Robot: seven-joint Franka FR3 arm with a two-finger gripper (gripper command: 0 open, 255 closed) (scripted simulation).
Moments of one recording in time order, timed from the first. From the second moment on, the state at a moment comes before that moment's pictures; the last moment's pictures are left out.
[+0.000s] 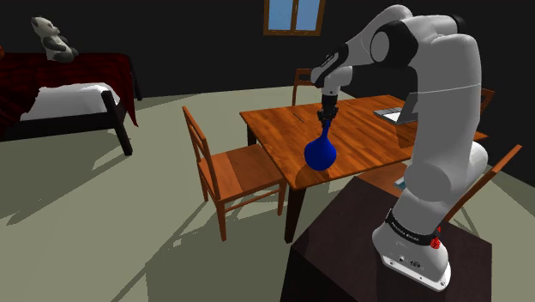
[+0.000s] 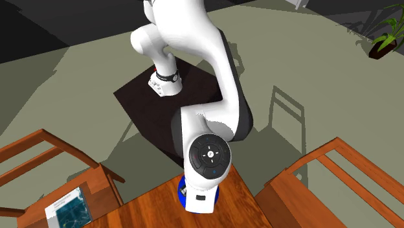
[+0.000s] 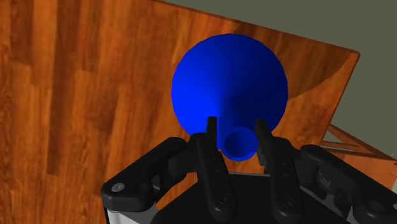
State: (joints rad) arm -0.26 0.44 -0.38 -1.84 0.13 2.13 -0.48
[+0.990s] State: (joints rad) arm -0.25 0.35 -0.40 -1.77 0.09 1.98 -0.46
